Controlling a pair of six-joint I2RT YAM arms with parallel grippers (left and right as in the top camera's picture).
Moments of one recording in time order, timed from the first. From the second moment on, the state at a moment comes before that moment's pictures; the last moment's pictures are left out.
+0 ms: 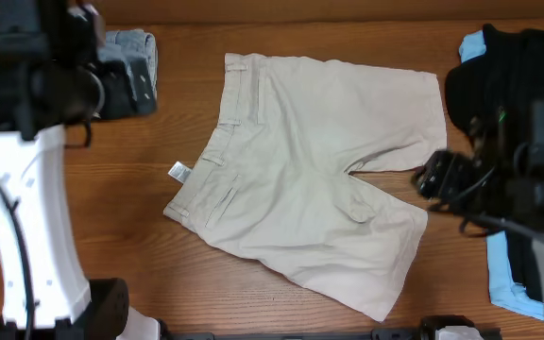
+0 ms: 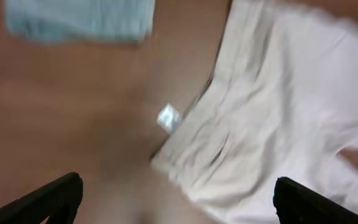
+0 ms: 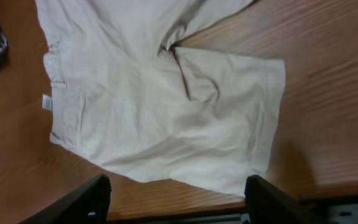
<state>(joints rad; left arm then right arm) 0.01 1.71 2.28 -1.68 0.05 -0.19 0.04 1.20 1.53 -1.56 -0.24 0.47</state>
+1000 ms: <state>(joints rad) 0.01 1.72 1.46 -1.20 0.05 -0.19 0.07 1.58 0.80 -0.83 -0.08 0.71</state>
